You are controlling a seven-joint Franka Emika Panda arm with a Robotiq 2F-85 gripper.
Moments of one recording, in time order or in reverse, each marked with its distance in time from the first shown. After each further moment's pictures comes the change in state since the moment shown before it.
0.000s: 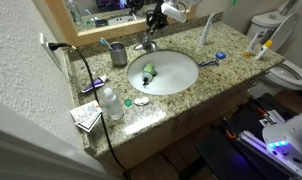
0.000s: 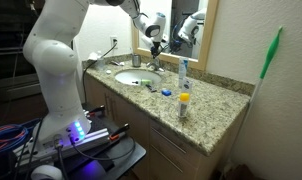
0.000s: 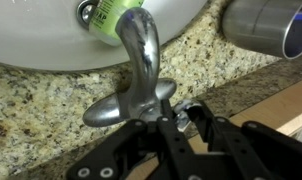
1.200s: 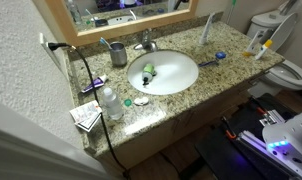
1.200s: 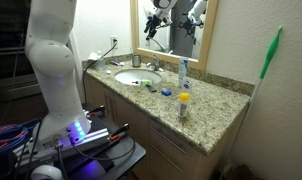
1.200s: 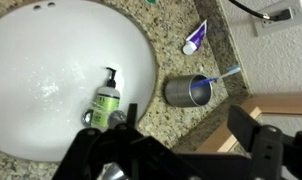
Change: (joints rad) arm -0.085 -0.209 -0.078 0.116 0.208 -0.734 0.245
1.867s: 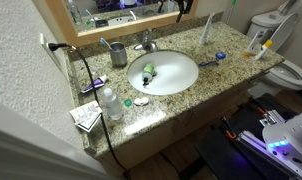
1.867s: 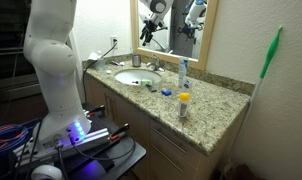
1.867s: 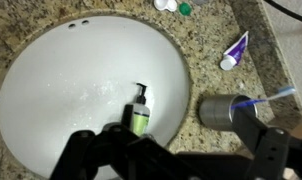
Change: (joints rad) arm 0.069 0.013 -0.011 -0.050 -0.114 -0.011 0.055
